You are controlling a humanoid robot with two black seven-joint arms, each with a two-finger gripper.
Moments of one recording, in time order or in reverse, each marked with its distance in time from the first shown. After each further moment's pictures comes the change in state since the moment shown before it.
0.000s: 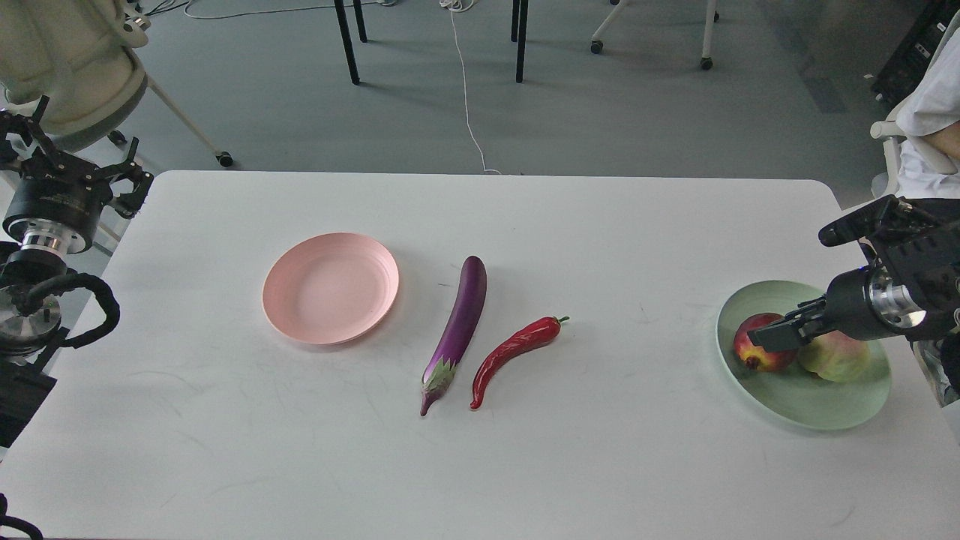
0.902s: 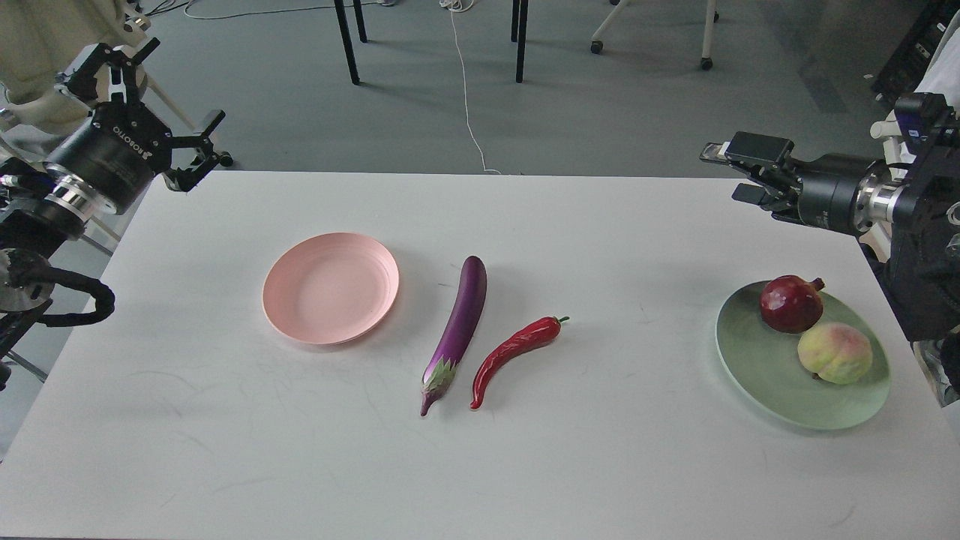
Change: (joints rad) left arm -0.097 0.223 0.277 -0.486 0.377 0.000 0.012; right arm -0.343 0.023 0.708 -0.164 0.840 -0.002 0.003
